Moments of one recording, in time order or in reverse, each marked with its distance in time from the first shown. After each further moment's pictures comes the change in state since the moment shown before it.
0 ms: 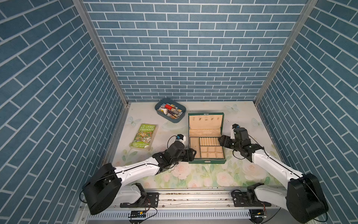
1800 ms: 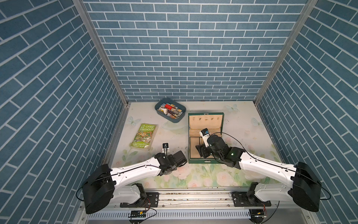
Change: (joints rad) left arm -0.153 0.011 0.082 -0.836 -0.451 -0.395; right arm 0.593 0.118 0.116 0.058 0.255 -0.213
